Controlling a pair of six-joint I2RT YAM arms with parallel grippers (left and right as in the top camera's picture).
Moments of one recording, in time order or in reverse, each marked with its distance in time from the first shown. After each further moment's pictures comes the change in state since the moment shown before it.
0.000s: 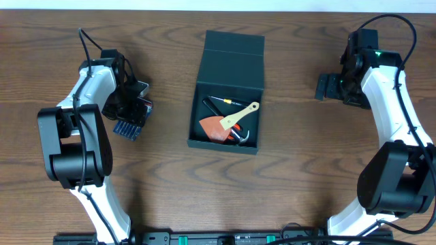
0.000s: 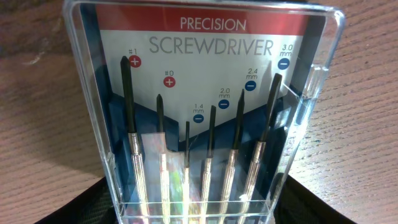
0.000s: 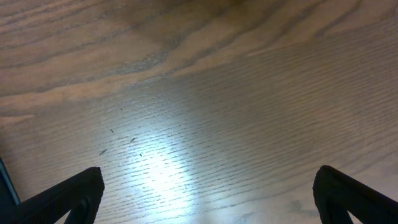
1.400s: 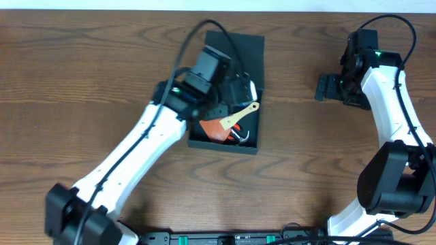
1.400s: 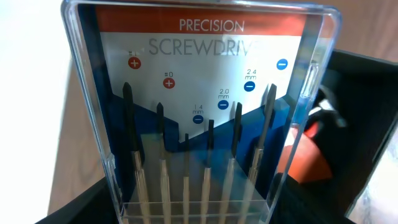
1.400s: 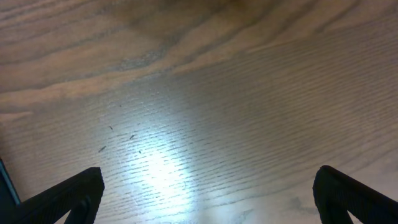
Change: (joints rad) left arm -0.684 -0.445 0.003 0.241 0.000 0.378; right arm 0.000 0.000 0.000 -0.012 0.000 0.000
